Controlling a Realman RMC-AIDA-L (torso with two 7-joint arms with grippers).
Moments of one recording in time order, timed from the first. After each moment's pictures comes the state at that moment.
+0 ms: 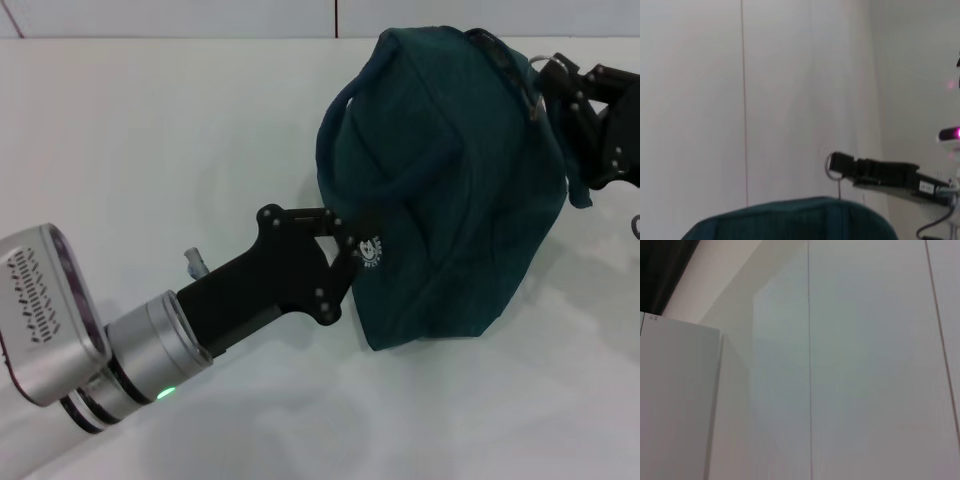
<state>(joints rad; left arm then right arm) -0.47 -2.09 2.84 0.16 -0.56 1.59 -0.33 0.50 2.03 -1.02 -0.23 -1.05 -1.72 0.68</state>
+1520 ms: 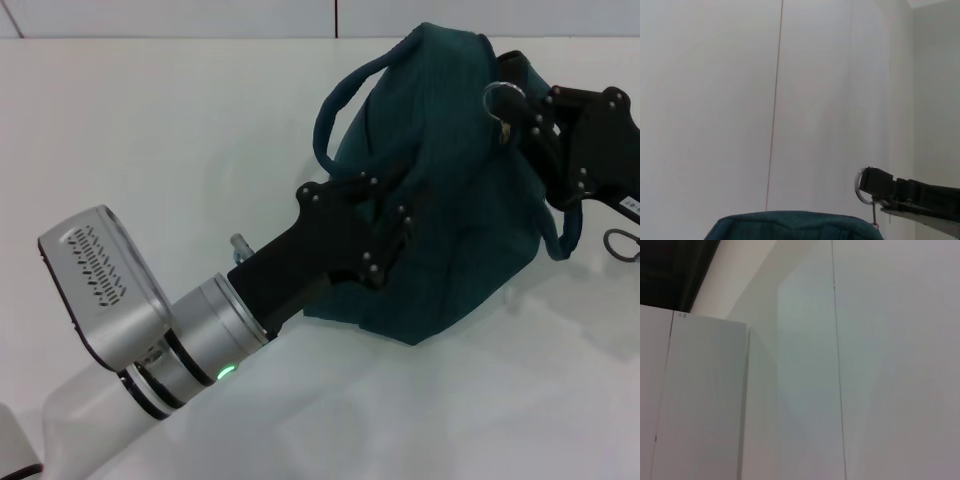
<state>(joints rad) -0.47 -2.10 2.83 0.36 -0.67 1.41 -0.30 0.53 2.03 -1.10 -0.21 -1.04 -1.72 0.68</state>
